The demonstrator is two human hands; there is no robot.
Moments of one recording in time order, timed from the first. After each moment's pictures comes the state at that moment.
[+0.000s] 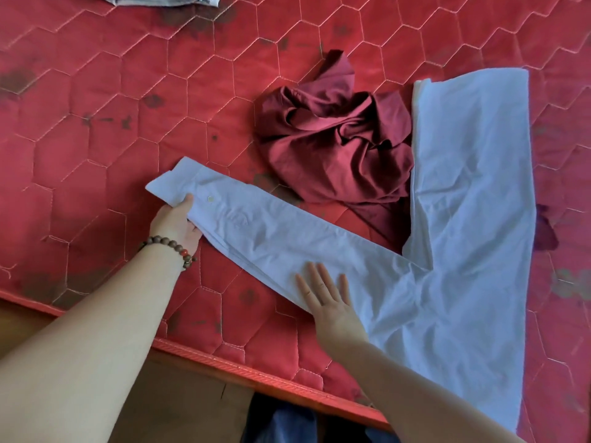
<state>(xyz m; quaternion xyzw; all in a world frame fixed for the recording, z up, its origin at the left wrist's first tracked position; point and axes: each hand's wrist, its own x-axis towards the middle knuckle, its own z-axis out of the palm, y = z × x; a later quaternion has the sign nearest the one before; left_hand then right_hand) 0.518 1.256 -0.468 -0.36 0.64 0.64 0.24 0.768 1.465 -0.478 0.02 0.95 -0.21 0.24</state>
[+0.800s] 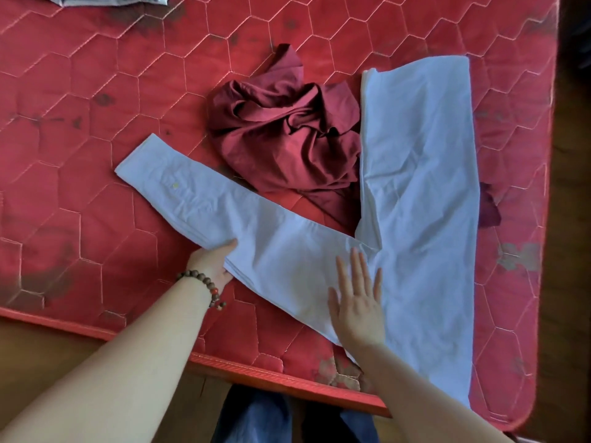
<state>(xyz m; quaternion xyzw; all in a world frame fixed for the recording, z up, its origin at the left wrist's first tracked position) 0.634 1.344 -0.466 -0.42 0.57 0.61 0.35 0.827 1.539 -0.454 0.22 0.96 -0.15 0.10</state>
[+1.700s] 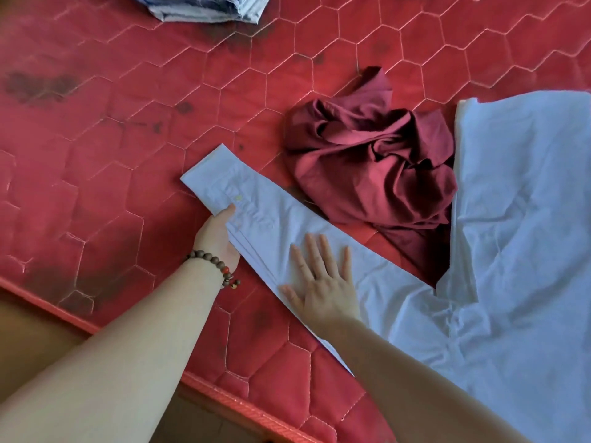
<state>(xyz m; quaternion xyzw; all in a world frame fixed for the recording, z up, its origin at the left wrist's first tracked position) 0.529 1.299 -0.486 -0.37 0.57 0.68 0.26 0.679 1.453 -0.512 0.01 0.98 -0.10 0.18</state>
